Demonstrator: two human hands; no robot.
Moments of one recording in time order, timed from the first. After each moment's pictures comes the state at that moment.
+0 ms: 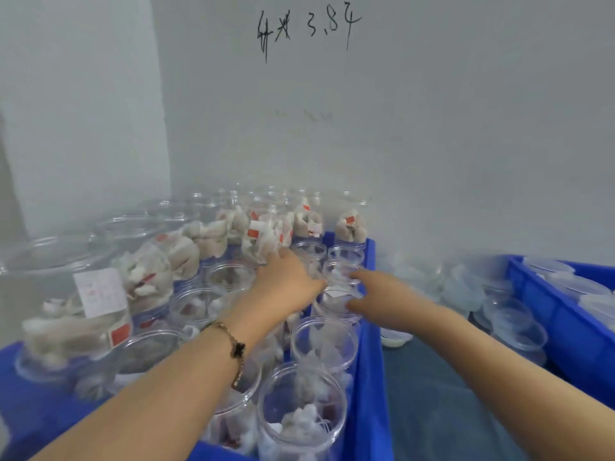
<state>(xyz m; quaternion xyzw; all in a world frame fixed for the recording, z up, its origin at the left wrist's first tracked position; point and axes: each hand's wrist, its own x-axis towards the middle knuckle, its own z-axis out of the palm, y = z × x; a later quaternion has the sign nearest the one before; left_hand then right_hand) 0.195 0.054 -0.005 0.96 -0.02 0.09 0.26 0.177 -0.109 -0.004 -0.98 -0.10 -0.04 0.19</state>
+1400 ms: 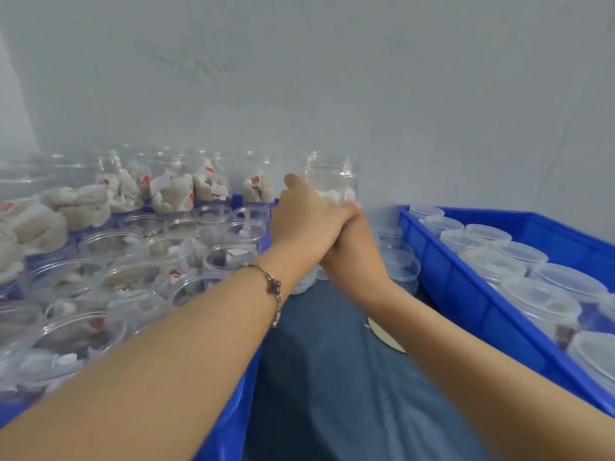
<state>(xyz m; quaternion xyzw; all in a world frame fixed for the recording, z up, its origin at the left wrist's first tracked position) 0.145 -0.122 0.025 0.86 -0.07 0.21 0.47 0.128 -0.196 -0.019 -0.87 -0.02 -0.30 0.39</state>
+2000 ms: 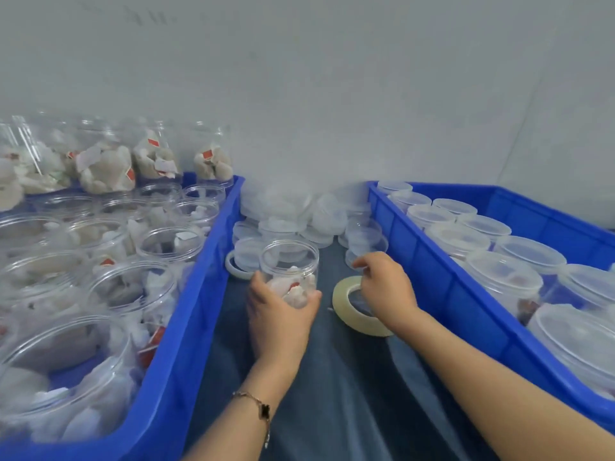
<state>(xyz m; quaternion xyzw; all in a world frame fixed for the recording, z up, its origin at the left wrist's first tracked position) 0.124 -0.162 -0.142 0.84 0.00 0.20 0.51 0.123 -0.323 -0.110 -0.94 0.11 -0.23 0.23</state>
